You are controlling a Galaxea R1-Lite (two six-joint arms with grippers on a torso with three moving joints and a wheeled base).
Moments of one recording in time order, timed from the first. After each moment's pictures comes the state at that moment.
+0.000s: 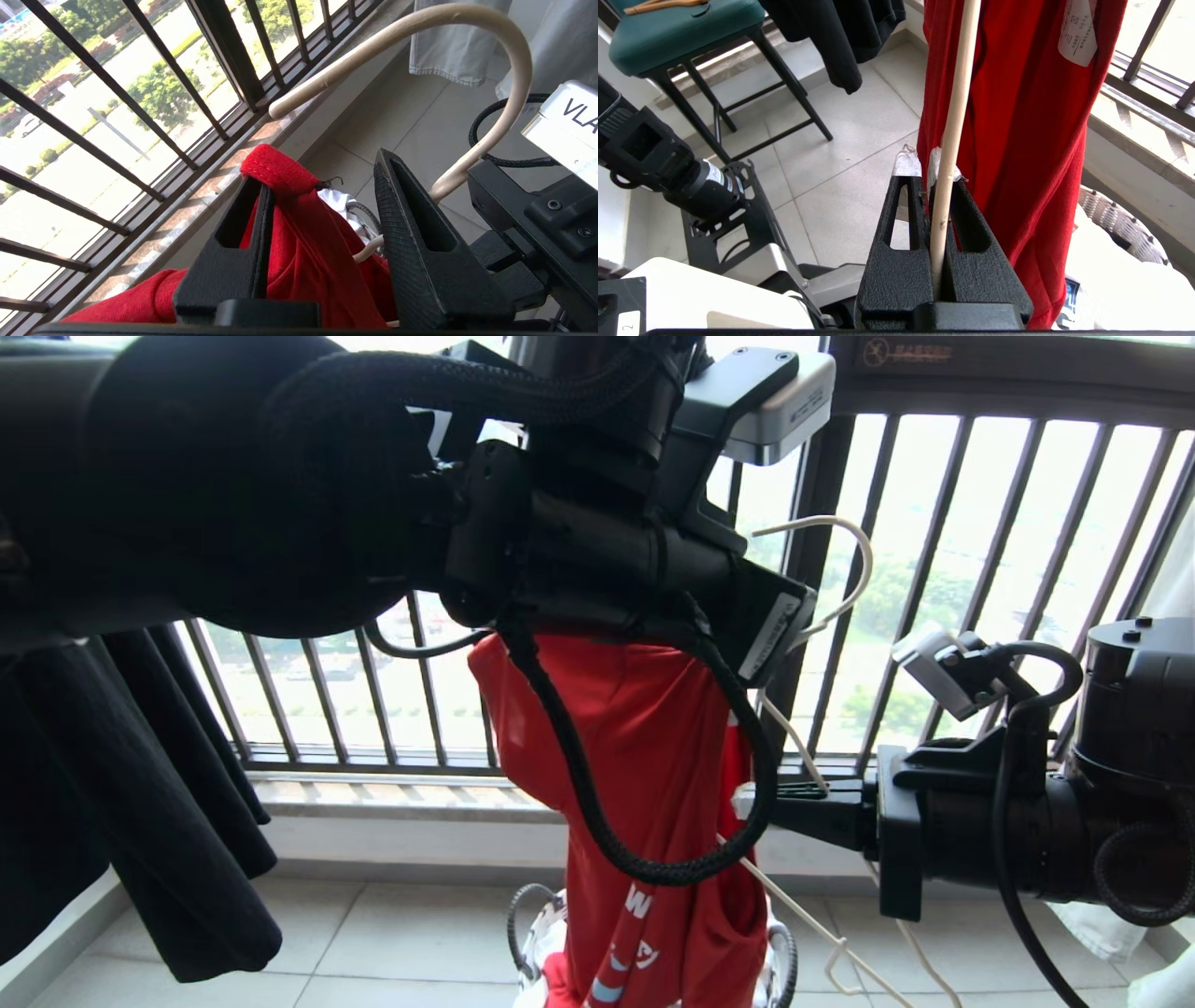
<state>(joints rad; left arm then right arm) -0.95 1.85 -1.91 0.33 0.06 0.16 0.54 1.42 -0.71 -0.46 0.50 0.12</state>
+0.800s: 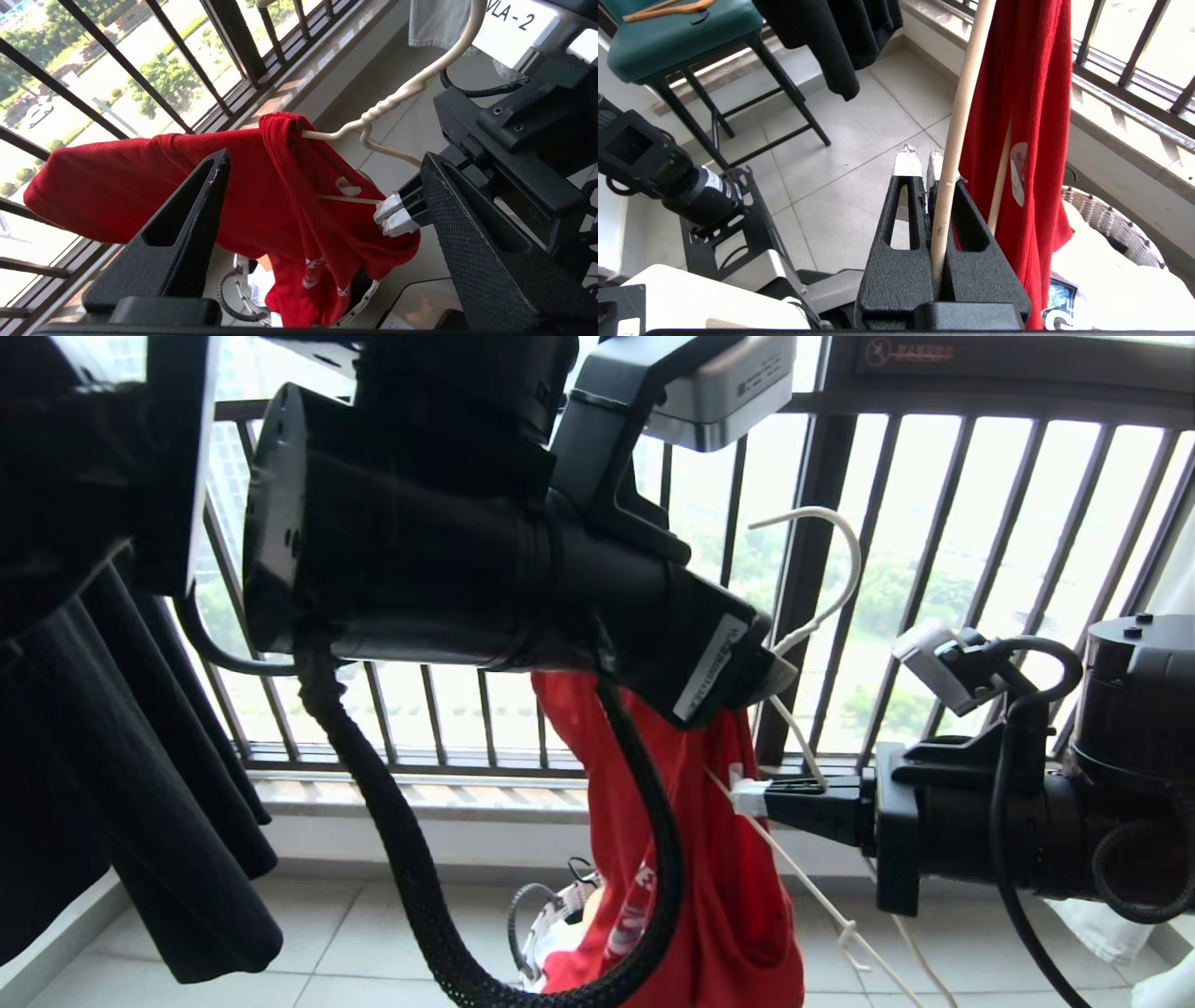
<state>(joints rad) -0.99 1.69 -1.74 0.38 0.12 0.16 0.54 1.42 -0.72 -0.47 0.49 0.13</state>
